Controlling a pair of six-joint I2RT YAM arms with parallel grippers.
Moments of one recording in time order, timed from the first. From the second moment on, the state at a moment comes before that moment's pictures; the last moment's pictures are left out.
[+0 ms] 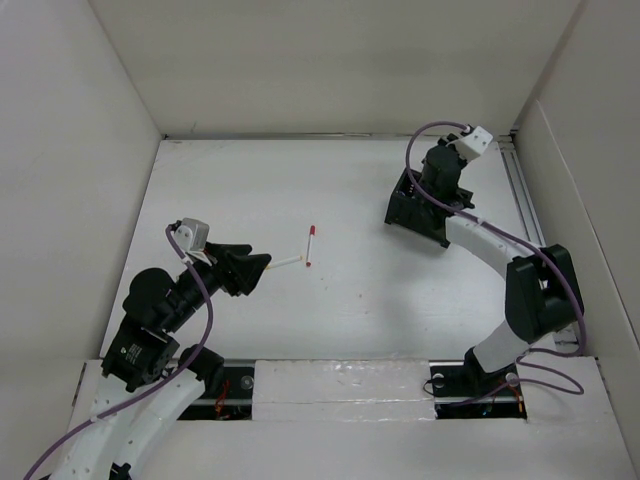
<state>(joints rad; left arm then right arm) -0.49 0.38 0.77 -0.43 0.19 -0.40 0.37 1.60 1.11 0.52 0.87 0.36</state>
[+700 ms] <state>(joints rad) -0.49 0.37 0.77 -0.43 0.19 -0.40 0.44 1.68 1.03 0.52 0.97 0.39</state>
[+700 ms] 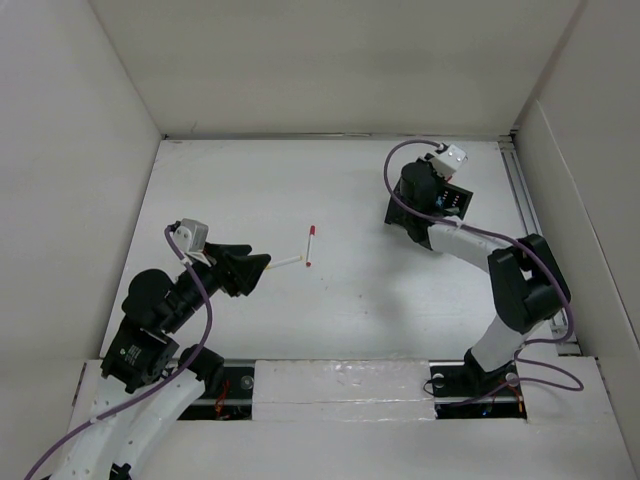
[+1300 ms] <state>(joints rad) -0.49 0.36 0.77 -0.42 0.20 -0.40 0.62 1.59 1.19 0.24 0.74 0.47</state>
